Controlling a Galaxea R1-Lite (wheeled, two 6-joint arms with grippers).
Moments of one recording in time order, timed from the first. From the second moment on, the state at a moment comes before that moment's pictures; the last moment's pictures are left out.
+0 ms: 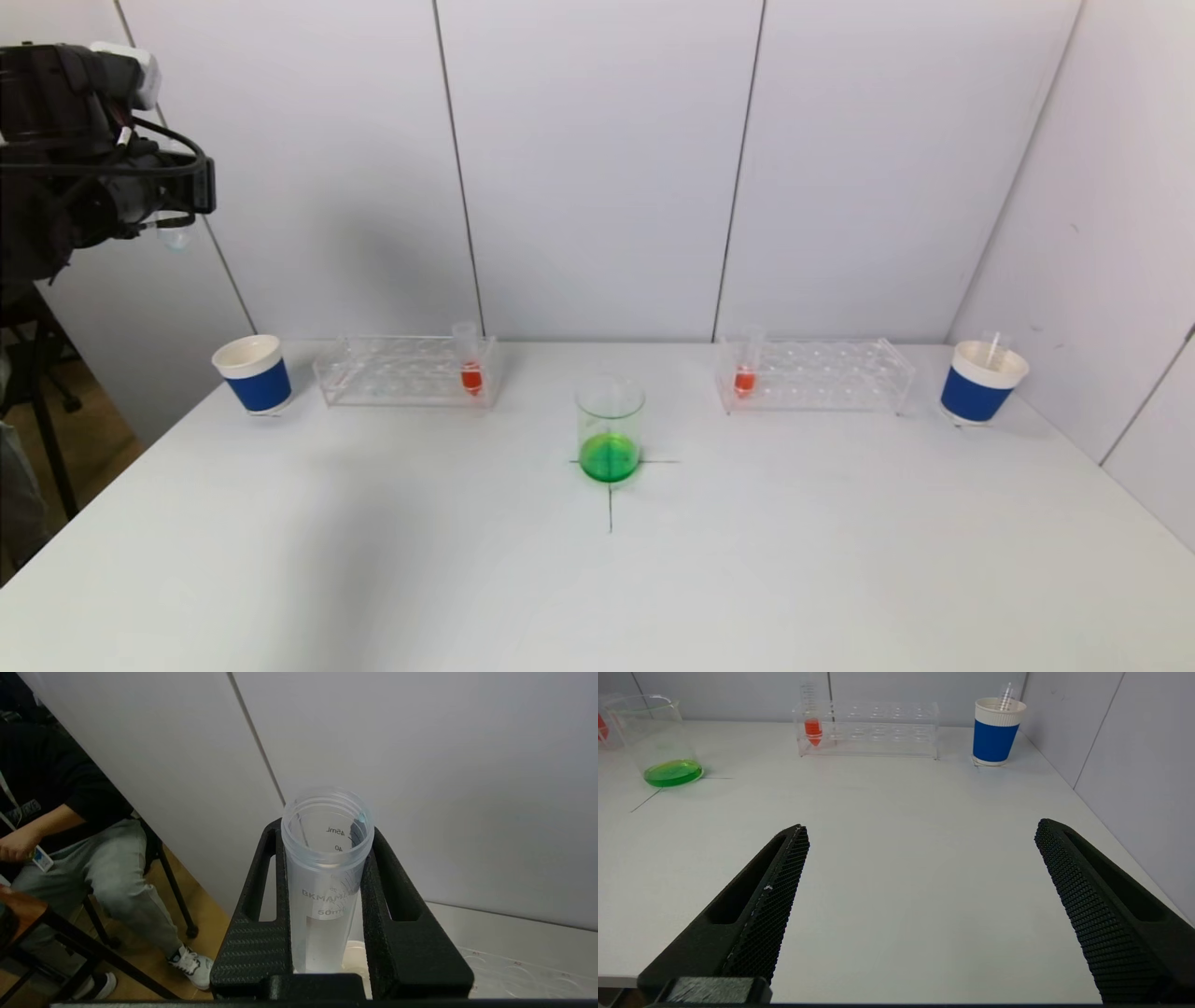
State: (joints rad) left arm 0.17 1.87 -1.52 -0.36 0.24 0.25; right arm -0.01 0.00 0.00 0.00 0.00 -0.01
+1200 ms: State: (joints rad) left arm 0.26 2.14 -1.46 -0.64 0.16 0.13; right arm -0.01 0.00 0.00 0.00 0.00 -0.01
